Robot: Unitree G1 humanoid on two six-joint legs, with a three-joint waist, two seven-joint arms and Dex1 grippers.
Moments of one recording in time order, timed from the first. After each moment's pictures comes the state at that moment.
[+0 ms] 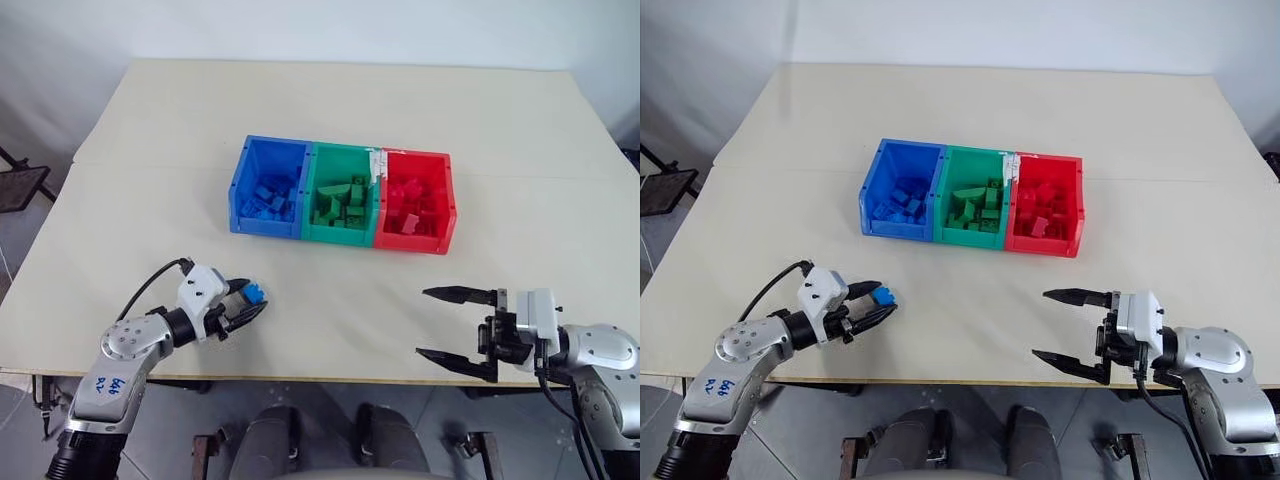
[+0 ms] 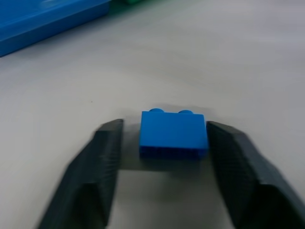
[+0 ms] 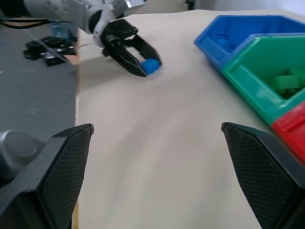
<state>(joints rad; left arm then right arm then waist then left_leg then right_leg) -0.02 0.59 0.07 -0.24 -0.25 0.35 -0.70 0.09 -0.70 -0.21 -0.28 0.57 0.02 1.26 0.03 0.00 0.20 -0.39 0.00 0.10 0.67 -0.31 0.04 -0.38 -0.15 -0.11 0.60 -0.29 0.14</state>
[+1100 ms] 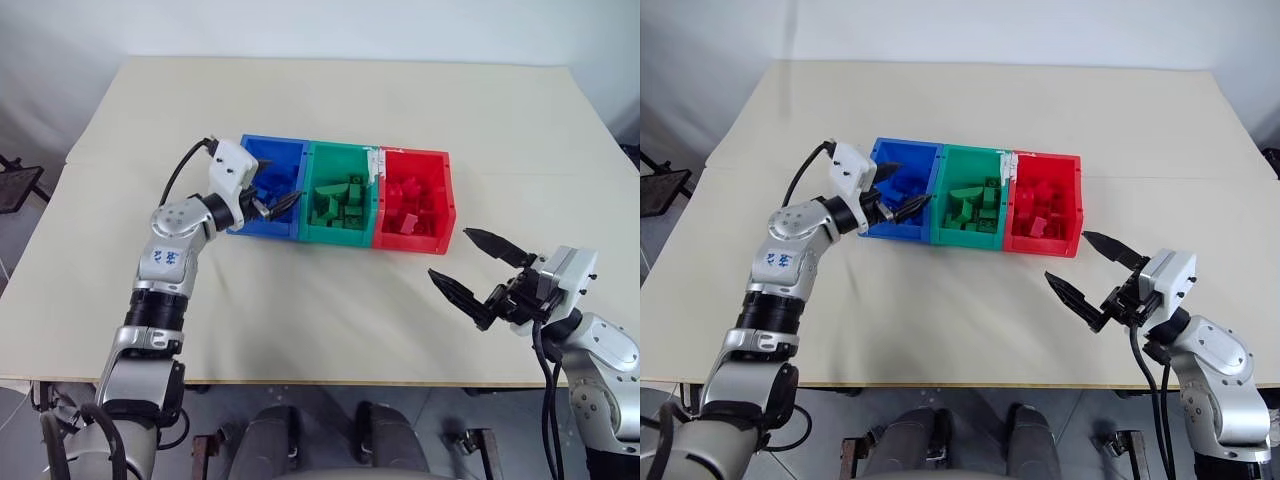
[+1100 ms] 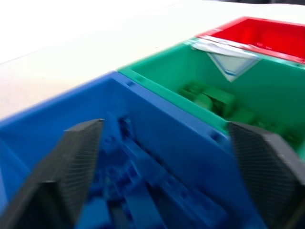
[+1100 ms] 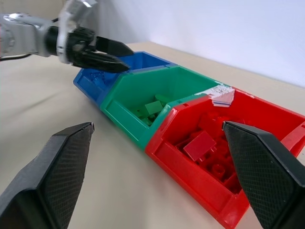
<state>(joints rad) -0.65 0.45 0.03 0.28 -0.20 0.17 -0.69 0.05 -0.56 -0.28 -0.36 0.59 0.08 0.86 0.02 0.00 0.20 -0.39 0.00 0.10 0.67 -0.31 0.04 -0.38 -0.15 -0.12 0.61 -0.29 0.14</state>
